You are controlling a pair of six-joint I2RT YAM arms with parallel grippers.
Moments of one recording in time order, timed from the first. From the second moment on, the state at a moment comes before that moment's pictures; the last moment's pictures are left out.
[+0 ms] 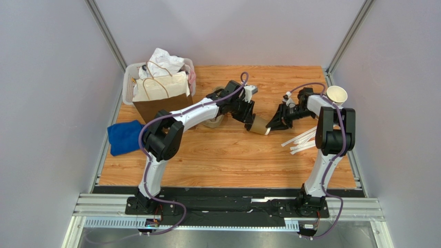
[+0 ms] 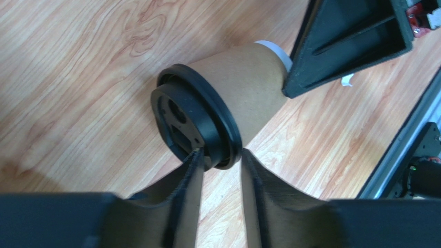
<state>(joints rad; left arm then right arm) -0.73 2.12 1.70 -0.35 0.40 -0.23 -0.08 1.99 1.34 -0.83 -0.89 0.16</state>
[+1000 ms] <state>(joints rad) -0.74 2.13 1.75 -0.41 0.35 -0.16 -0.06 2.00 1.33 -0.84 -0.94 0.14</state>
